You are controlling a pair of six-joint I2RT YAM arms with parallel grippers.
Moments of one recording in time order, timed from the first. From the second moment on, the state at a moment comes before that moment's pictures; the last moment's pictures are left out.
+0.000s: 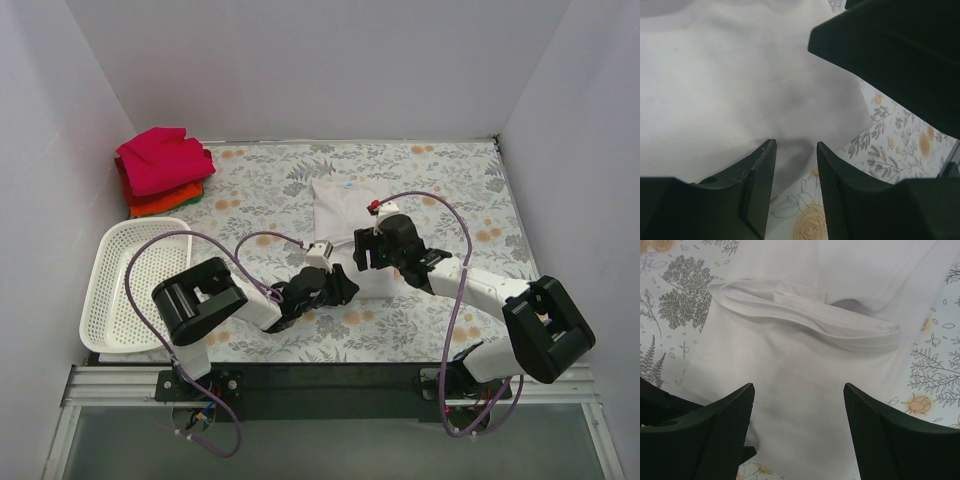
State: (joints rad) left arm -0.97 1.80 0.57 0.82 -0.13 -0.77; right arm 0.63 1.41 0.71 0.06 0.06 0.26
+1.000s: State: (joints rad) left arm -1.28 1.63 0.41 0.69 -0.43 -1.06; right arm 0.81 1.69 0.88 0.01 0.17 0.30
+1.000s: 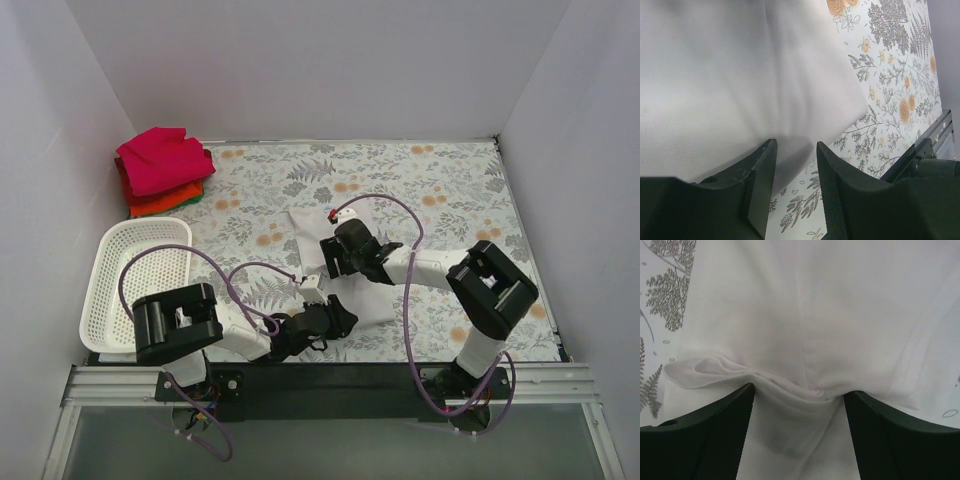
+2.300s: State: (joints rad) left arm -1.31 0.85 0.39 -0.21 -0.62 -1.04; right arm 0.97 0.86 0.34 -0.14 0.13 0.63
